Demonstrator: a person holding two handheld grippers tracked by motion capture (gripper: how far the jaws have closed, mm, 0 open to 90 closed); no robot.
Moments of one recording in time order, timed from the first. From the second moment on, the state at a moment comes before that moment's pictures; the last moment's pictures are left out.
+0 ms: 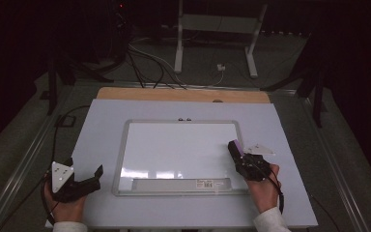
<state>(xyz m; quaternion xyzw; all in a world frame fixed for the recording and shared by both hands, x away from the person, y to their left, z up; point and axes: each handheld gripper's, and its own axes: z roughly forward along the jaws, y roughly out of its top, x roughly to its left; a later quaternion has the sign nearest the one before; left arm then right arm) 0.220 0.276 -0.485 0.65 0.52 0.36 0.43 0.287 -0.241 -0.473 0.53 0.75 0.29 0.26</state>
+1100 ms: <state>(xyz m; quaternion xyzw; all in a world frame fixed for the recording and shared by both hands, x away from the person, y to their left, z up) 0.220 0.275 -0.485 0.65 0.52 0.36 0.43 0.263 -0.245 -0.479 0.54 0.74 0.29 0.25</state>
